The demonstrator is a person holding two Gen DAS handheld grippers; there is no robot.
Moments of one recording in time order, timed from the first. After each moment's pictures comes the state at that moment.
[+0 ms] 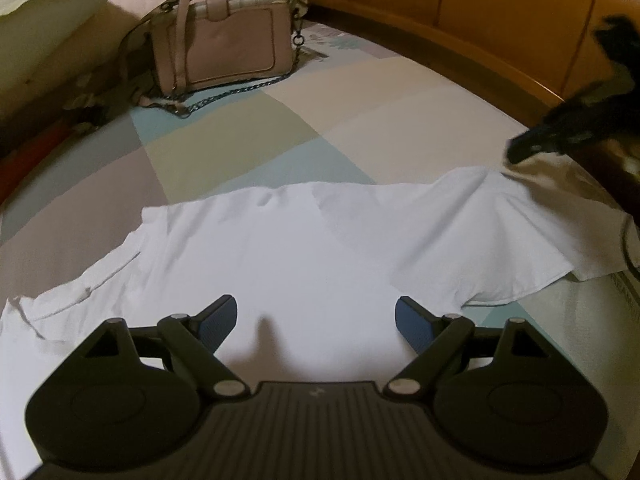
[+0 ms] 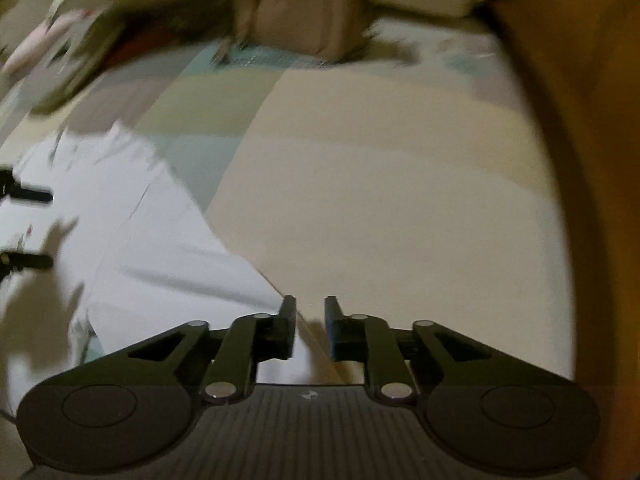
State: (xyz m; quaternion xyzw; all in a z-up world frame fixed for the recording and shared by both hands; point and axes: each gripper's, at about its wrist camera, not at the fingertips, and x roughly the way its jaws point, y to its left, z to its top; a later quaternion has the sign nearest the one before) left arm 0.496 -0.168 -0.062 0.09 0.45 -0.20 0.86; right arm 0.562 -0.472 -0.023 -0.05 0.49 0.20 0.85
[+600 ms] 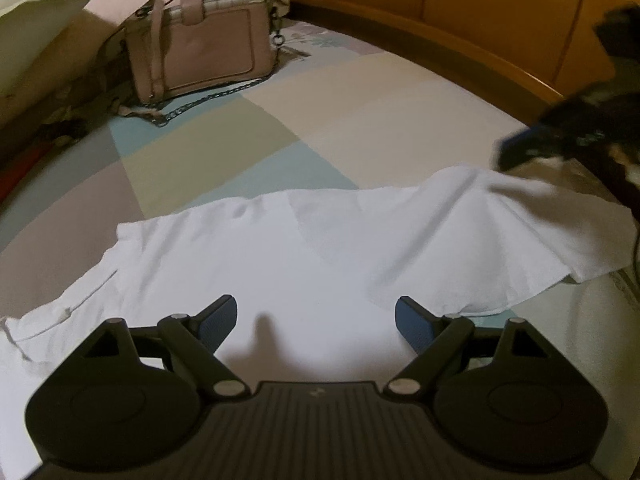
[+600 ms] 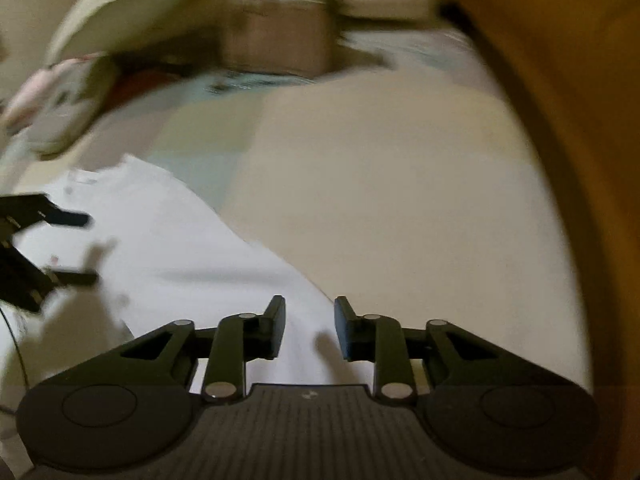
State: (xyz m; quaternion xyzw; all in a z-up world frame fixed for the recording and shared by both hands) left arm 0.502 -0.184 -0.068 0.10 0.45 -0.21 0.86; right arm 0.571 -0.465 -0.028 -0.02 0.48 0.25 0.84
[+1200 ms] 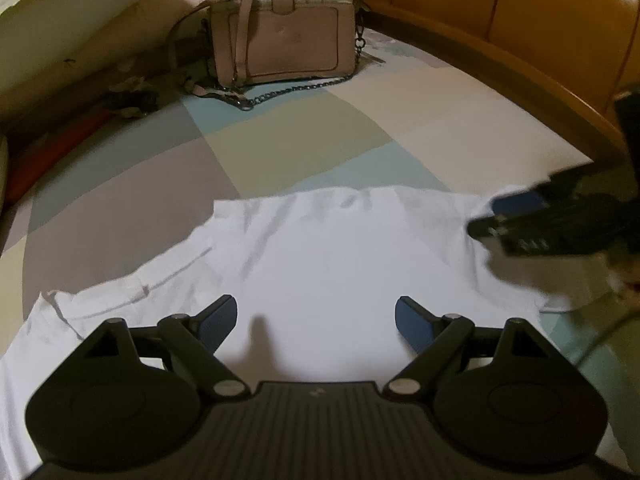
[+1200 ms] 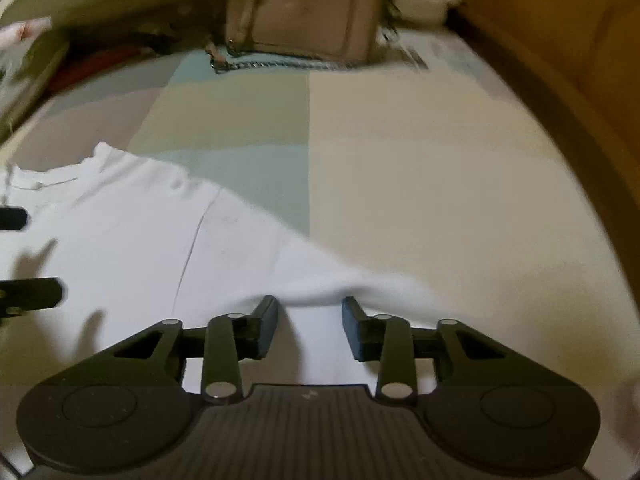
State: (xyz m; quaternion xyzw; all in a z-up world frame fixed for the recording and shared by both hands) left arm 0.524 -0.120 -0.072 0.08 0.45 -0.16 0.87; right arm 0.566 -0.325 -0.073 -0.06 0.46 0.09 0.88
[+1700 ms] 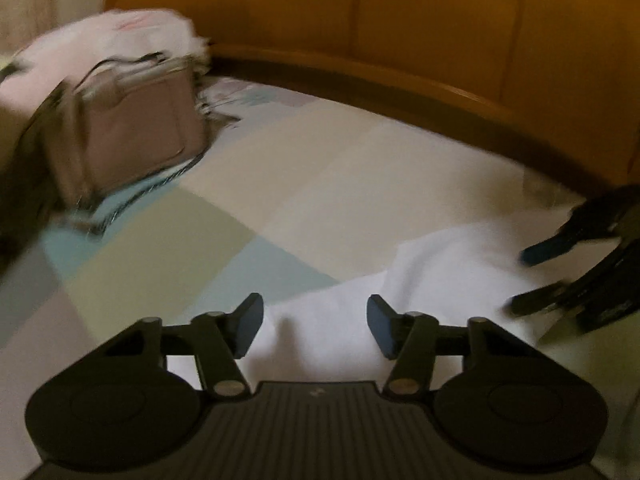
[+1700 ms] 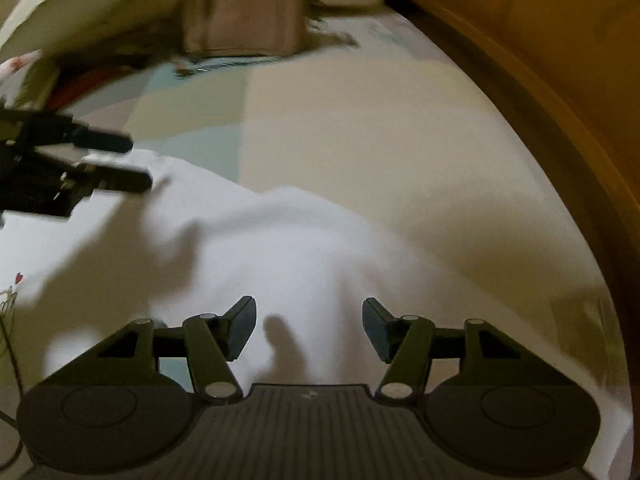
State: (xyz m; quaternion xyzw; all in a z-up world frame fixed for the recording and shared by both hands) left arm 0.578 -0.199 -0.071 0.16 0.38 -0.35 0.84; right arm 0.486 -0.421 -0.045 0.01 0.50 0.05 0.87
